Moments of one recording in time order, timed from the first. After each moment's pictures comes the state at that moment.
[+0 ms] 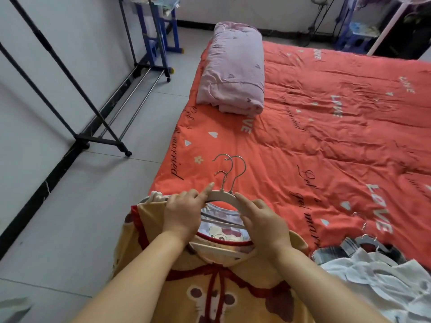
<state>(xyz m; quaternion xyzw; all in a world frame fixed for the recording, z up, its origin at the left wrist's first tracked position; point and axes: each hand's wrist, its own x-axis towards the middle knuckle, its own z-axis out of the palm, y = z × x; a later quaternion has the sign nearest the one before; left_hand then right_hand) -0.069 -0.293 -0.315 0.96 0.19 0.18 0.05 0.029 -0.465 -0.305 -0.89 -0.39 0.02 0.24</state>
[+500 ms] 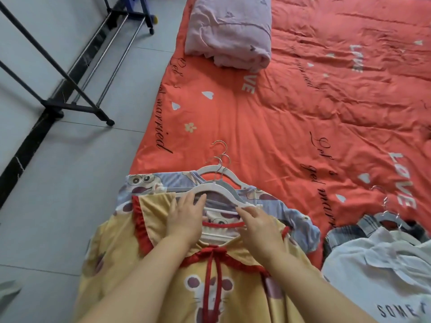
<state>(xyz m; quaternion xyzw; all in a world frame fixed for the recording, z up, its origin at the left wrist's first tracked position) -0.061 -0.304 -0.436 0.95 0.25 -0.15 0.13 0.024 -0.471 -0.434 -0.90 -0.38 0.16 0.14</state>
